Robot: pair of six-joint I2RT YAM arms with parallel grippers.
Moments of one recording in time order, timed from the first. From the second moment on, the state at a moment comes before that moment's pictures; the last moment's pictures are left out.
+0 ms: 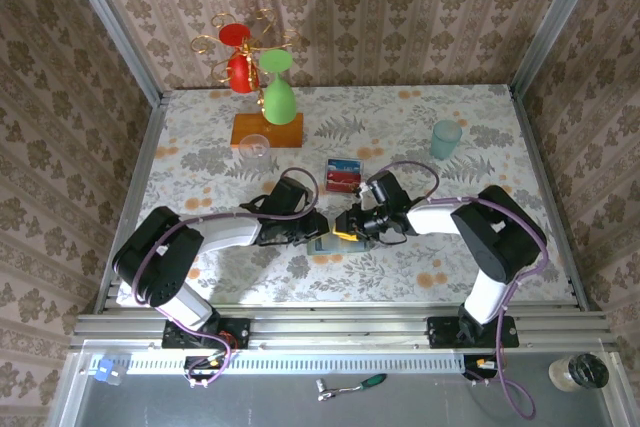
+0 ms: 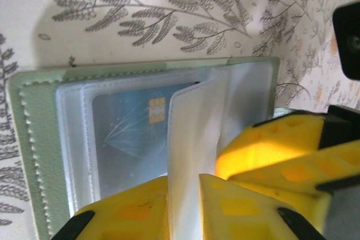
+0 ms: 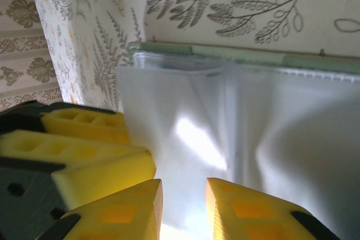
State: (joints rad) left arm -0.74 1.58 0.71 -0.03 0.40 -0.95; right arm 0.54 1.73 0.74 0.11 -0.68 0.87
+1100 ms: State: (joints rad) left arm -0.85 1.77 0.93 -0.02 0.44 -0.96; right arm 0.44 1.39 0.71 -0.16 -0.56 0.81
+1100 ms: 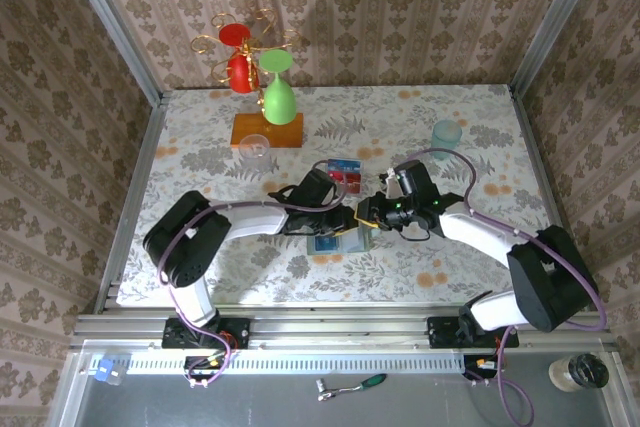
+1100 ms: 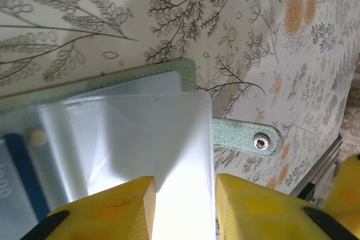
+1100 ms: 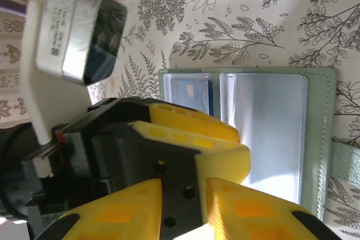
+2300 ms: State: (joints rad) left arm -0.74 1.57 0.74 0.02 0.44 -0.96; right arm 0.48 1.49 0.71 -0.14 -0.55 0.83
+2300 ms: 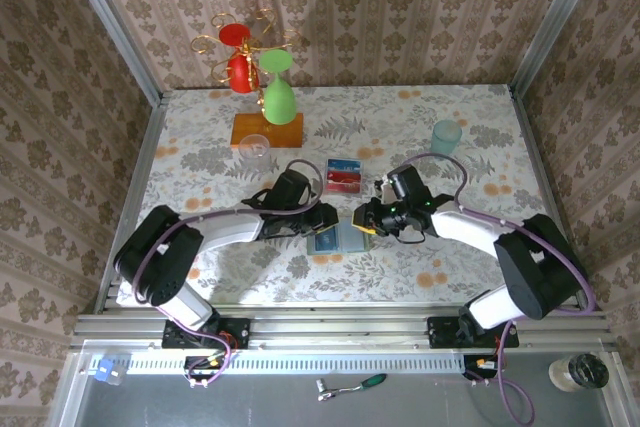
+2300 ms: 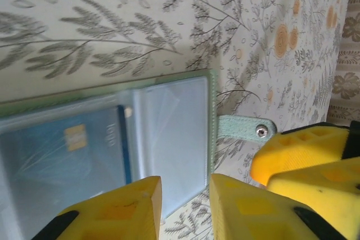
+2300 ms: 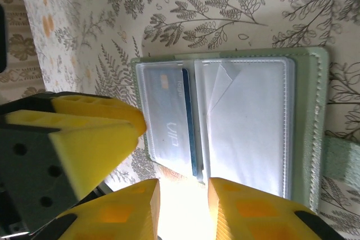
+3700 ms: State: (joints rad) left arm -0.65 1.54 0.58 0.04 0.44 -0.93; right arm 0.62 1.76 0.88 -0.09 -0.55 0.85
